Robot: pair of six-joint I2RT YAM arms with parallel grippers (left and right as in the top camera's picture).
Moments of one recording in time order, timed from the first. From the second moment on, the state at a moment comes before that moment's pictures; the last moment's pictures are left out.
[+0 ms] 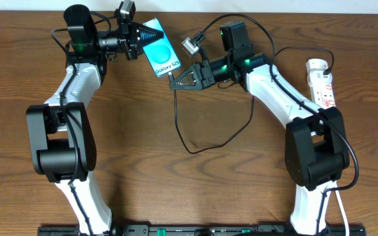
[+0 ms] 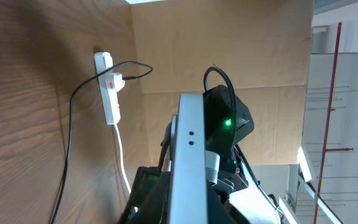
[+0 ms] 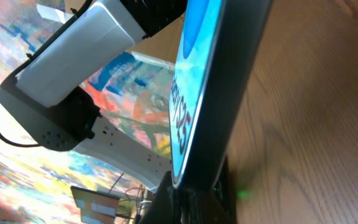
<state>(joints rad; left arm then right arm) 0.06 2.07 1.46 0.54 1.49 -1.39 0.39 2.08 1.59 -0.28 -1.50 0.44</state>
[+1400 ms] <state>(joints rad) 0.05 2.07 1.46 0.54 1.49 -1.38 0.38 2.08 1.59 -0.28 -1.46 0.47</state>
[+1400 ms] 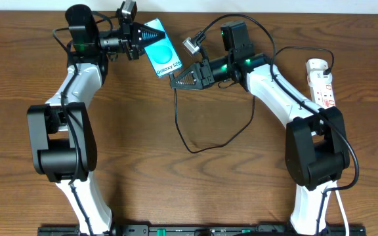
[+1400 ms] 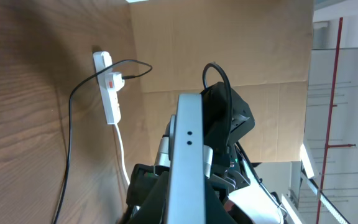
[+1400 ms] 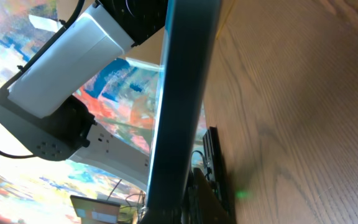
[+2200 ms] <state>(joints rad) 0.07 2.07 1.46 0.54 1.49 -1.37 0.39 2.08 1.59 -0.28 -1.46 0.47</state>
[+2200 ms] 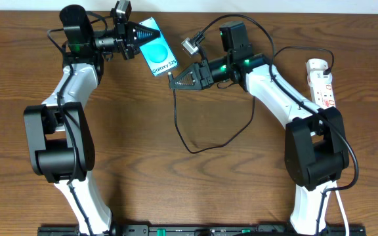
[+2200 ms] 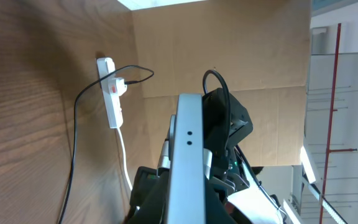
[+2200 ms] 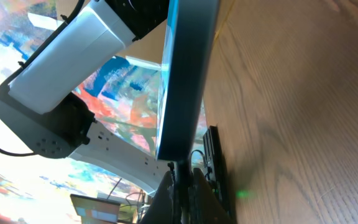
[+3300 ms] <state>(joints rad) 0.07 2.07 1.46 0.54 1.49 -1.35 0.40 2.08 1.59 -0.28 -1.46 0.47</state>
